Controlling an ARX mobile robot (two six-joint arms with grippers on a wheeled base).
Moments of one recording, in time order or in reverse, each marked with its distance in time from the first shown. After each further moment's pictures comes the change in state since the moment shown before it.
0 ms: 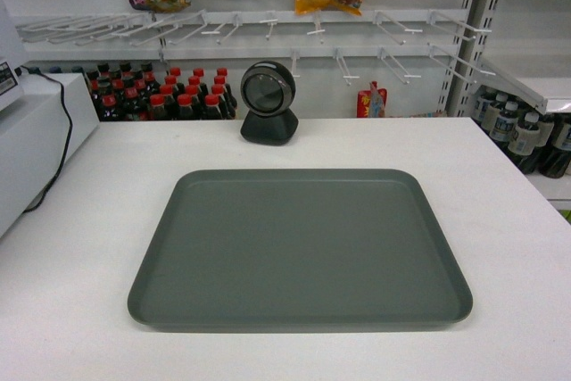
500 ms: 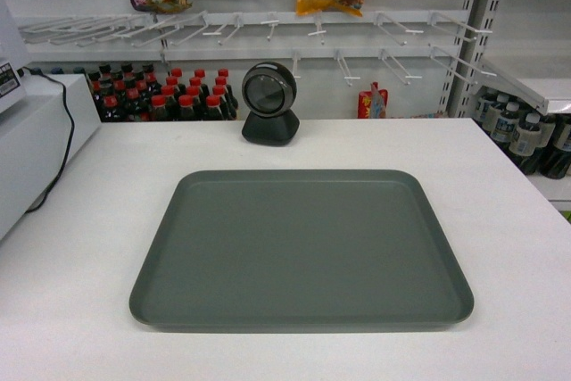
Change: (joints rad) left arm 0.001 0.002 0.000 -0.009 -0.001 0.000; right arm 0.000 -0.103 0.000 -0.074 -0.001 -0.001
